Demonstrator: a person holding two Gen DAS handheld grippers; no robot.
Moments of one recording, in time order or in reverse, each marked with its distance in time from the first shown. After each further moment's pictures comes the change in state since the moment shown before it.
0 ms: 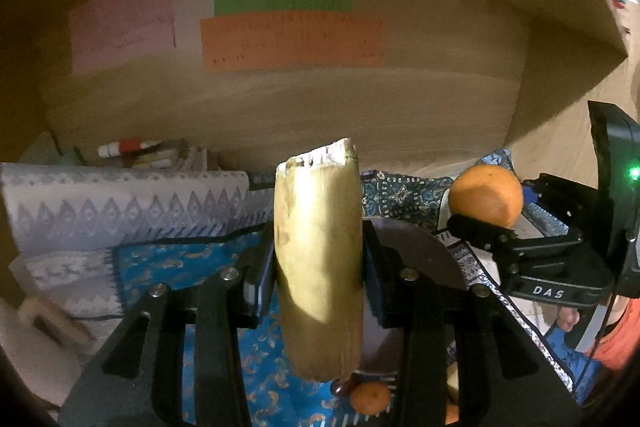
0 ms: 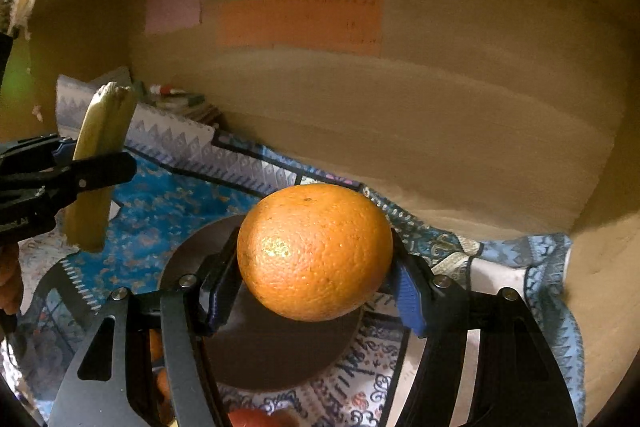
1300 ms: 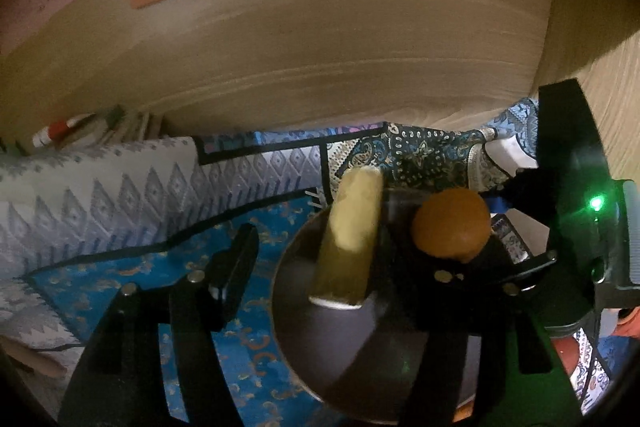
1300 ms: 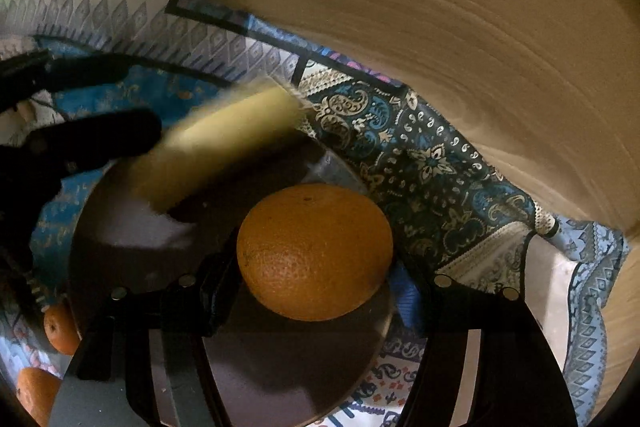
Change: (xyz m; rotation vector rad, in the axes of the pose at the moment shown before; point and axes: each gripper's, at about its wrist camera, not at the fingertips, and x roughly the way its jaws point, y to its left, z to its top) left arm 0.088 -0.002 -0.008 0.074 0.142 0.000; right arm 0.106 -0.003 -0.022 -0.104 0.339 0.034
